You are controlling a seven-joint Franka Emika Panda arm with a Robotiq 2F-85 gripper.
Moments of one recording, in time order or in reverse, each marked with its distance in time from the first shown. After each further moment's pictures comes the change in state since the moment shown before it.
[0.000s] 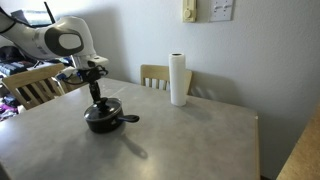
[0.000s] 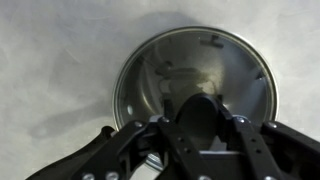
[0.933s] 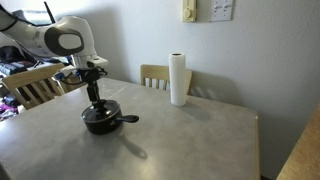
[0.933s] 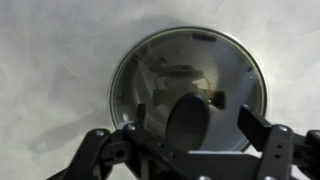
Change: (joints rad) arm -0.002 0.001 0.002 0.009 0.062 -0.029 0.005
